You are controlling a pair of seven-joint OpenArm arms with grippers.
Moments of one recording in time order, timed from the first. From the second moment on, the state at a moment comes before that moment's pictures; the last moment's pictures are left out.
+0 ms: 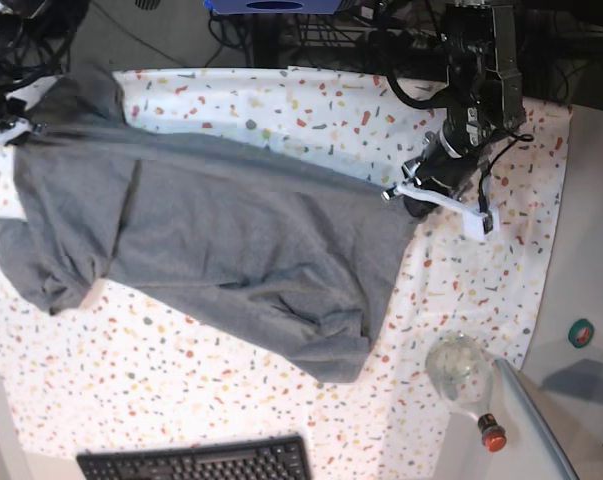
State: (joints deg) left arm 15.6 -3.9 -7.6 98.0 -26.9 6.6 39.1; right arm -10.3 4.0 50.1 90.3 16.0 32.7 -63.5
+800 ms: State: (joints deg) left arm -56.3 5.8 4.3 82.7 -22.4 13.9 45.2; right arm 50.6 34.1 27.1 91.0 16.2 25.7 -66.9
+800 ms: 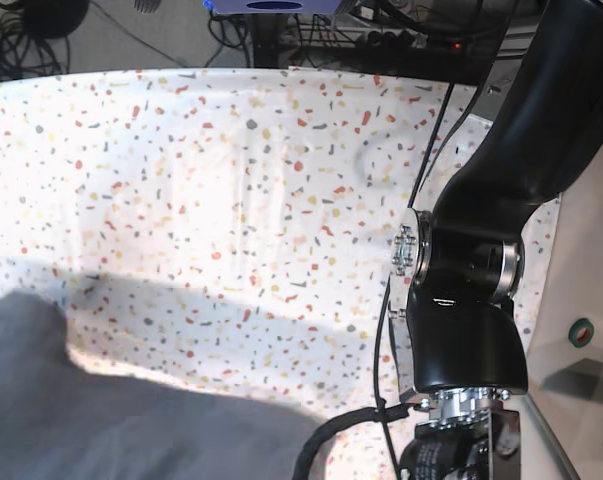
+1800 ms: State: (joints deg) left arm 7.9 -5.0 10.3 81.1 -26.7 15.0 34.1; right arm -7.6 11.6 41.9 76.5 15.8 25.9 -48.3
